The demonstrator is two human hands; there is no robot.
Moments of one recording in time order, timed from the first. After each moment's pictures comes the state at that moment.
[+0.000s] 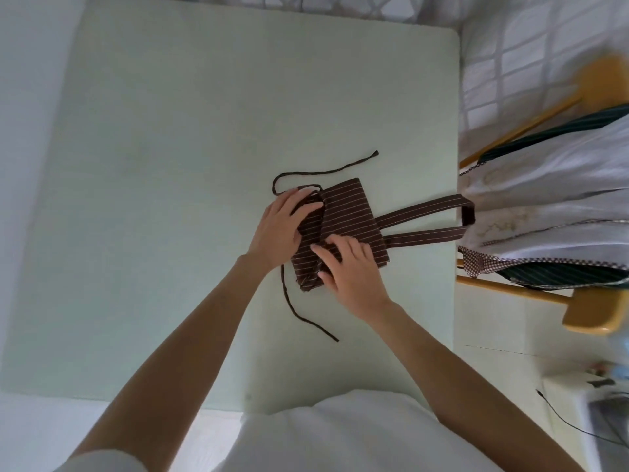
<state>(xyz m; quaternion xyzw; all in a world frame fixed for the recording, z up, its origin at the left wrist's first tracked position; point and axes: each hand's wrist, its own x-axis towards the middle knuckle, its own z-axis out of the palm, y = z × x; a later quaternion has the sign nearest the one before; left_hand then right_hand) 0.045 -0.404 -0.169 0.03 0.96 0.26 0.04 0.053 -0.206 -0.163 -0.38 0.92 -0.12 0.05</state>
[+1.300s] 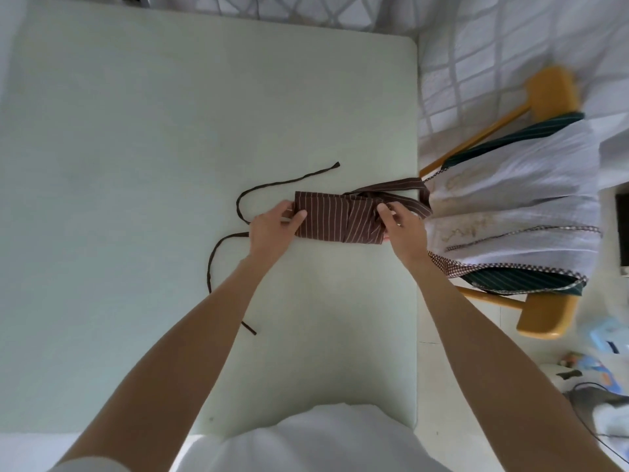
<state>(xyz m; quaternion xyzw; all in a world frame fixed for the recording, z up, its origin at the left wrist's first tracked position) -0.005 -0.338 -0.158 -0.24 0.87 0.42 0.10 -0.069 -0.108 -0.150 0.02 0.91 -0.39 0.16</state>
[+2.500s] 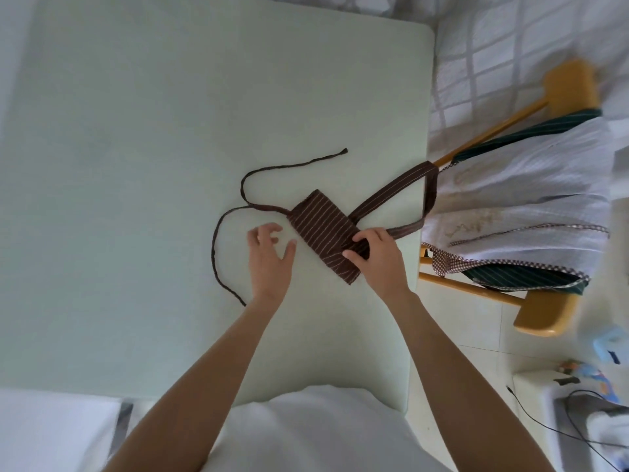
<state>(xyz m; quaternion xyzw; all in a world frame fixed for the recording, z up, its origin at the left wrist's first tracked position) 0.080 -0.300 -0.159 -0.34 0.82 0.46 -0.02 0.003 -0.118 -0.155 -0.12 0.93 -0.27 0.20</state>
